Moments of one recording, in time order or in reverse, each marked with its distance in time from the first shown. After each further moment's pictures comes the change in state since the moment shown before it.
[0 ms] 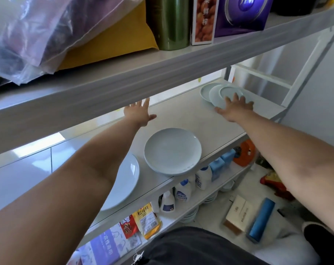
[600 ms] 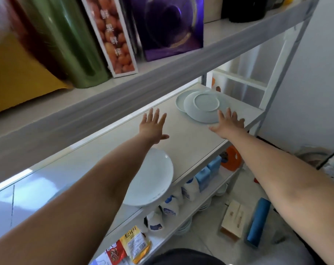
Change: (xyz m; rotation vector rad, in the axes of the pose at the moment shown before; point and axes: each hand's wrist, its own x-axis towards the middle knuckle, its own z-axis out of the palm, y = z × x) left_hand 0.059 0.143 0.003 0.141 0.032 0.265; right_hand 0.052 0.082 0.040 0.110 -0.045 0.073
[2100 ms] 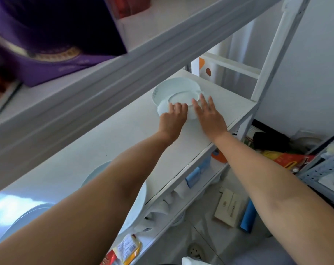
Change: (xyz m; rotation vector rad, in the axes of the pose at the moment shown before) left_hand 0.099 0.128 -0.014 0.048 0.213 0.136; right_hand 0.087 0.029 0.043 -0.056 0.383 -0.351
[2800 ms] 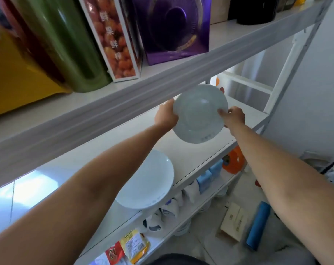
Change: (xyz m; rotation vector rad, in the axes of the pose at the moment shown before) left_hand -0.090 -0.085 -0.058 -1.029 0.186 -0.398; right_hand -0.012 -0.035 -0.063 0.944 0.052 0.694
